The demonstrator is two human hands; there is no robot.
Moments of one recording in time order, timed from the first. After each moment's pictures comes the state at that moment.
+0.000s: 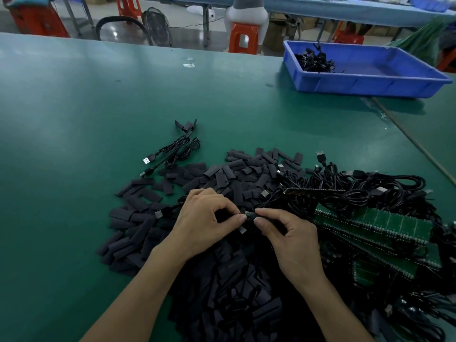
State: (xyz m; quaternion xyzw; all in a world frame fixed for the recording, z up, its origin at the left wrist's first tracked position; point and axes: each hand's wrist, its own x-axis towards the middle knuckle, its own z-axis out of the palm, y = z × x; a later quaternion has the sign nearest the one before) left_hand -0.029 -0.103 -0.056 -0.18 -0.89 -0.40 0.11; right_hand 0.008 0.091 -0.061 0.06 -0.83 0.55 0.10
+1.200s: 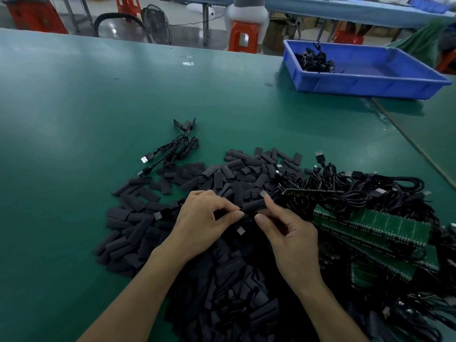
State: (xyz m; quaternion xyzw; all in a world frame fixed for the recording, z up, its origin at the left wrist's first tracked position) left_hand -0.027 -0.099 -0.055 -0.15 -0.89 -0.42 0.10; right_hand 0.010 0.088 -0.064 0.02 -0.80 0.59 0.12
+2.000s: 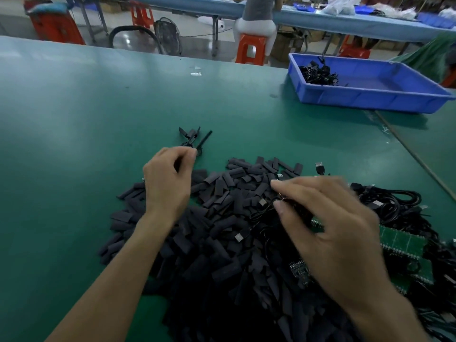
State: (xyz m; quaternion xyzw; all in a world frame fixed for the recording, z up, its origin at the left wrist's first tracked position) left_hand -0.062 -0.126 -0.007 0.05 -0.85 -0.43 0.31; right_hand 0.022 0.107 0.050 0.24 -0.88 0.26 0.31
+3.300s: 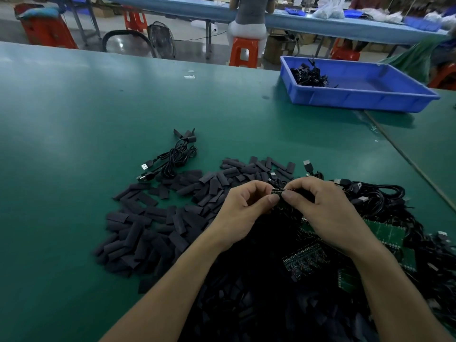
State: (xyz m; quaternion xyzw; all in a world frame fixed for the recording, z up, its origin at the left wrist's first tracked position) left_hand -0.039 -0.025 -0.030 -0.13 -0.65 -0.75 -0.07; right_hand -0.025 0.149 0.027 0.09 -0.93 0.37 0.03
